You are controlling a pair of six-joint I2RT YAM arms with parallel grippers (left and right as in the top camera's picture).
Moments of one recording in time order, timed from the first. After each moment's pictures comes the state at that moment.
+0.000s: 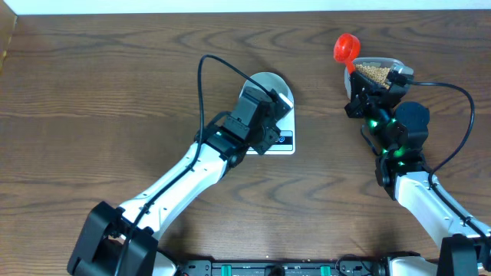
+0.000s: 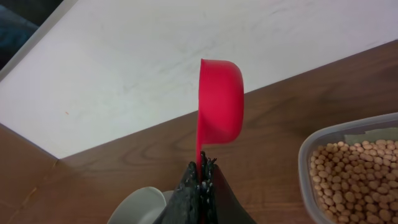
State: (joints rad) left arm -0.59 1.56 1.03 -0.32 0.04 0.19; right arm 0.09 1.39 0.57 0.70 -0.23 0.53
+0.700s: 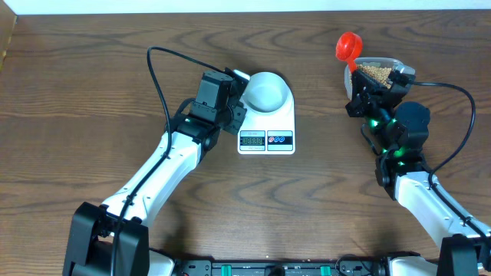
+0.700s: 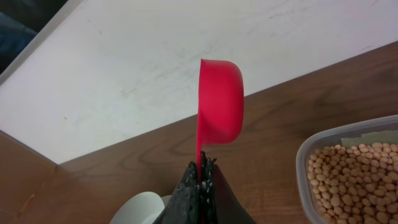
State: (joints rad) left arm -0.39 1.56 1.03 -0.31 0.01 0.09; right arm 0.09 1.39 0.57 0.71 -0.21 0.54
